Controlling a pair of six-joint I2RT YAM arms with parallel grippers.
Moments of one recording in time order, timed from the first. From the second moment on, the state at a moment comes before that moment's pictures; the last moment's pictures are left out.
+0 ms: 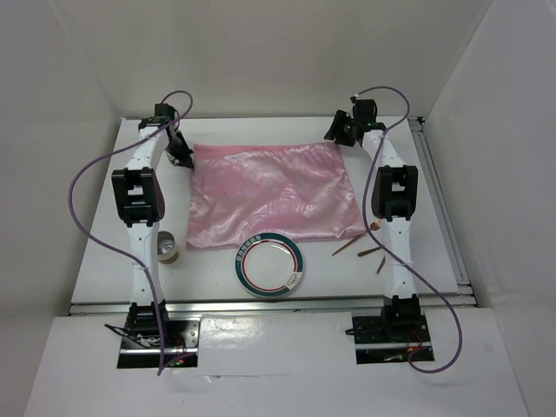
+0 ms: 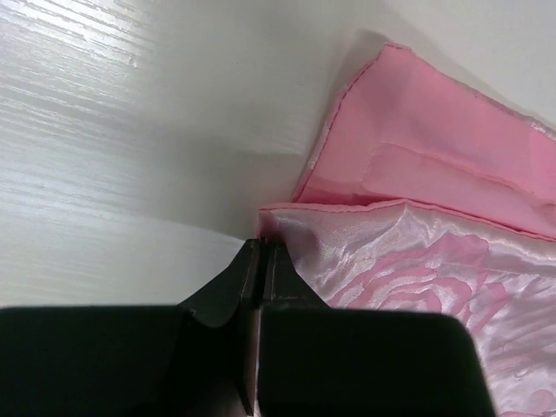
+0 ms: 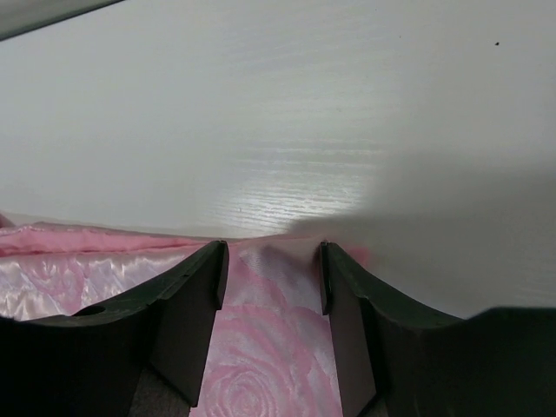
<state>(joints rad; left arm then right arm) 0.09 2.54 2.34 -0.94 0.10 -0.45 0.05 2.65 2.37 -0.41 -0.30 0.36</state>
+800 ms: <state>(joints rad) 0.09 2.45 2.35 -0.89 0.18 -0.48 0.08 2.67 2.39 -0.40 -0.22 0.28</state>
